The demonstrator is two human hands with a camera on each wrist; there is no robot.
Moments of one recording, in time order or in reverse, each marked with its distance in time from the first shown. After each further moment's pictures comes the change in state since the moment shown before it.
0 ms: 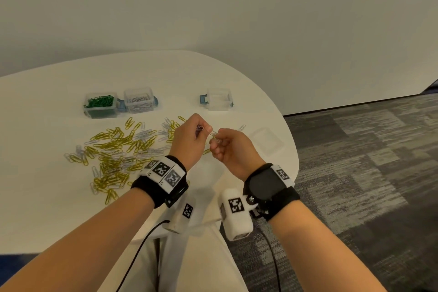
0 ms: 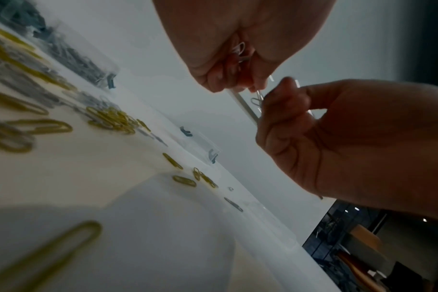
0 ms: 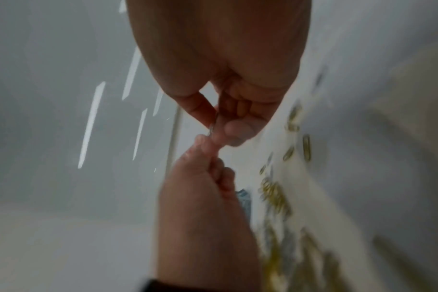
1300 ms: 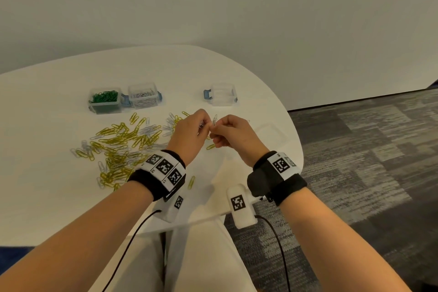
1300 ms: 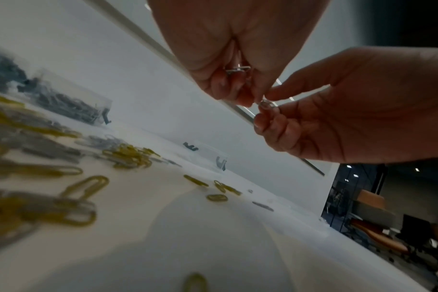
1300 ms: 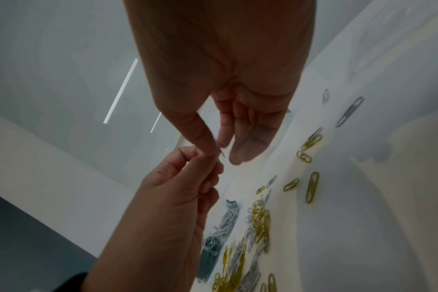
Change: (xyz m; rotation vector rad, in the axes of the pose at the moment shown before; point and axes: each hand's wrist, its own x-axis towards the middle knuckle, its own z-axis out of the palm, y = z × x) left_hand 0.006 -0.013 -0.011 0.146 -0.102 0.146; right_hand 0.010 -0.007 0.002 -0.600 0.063 -0.234
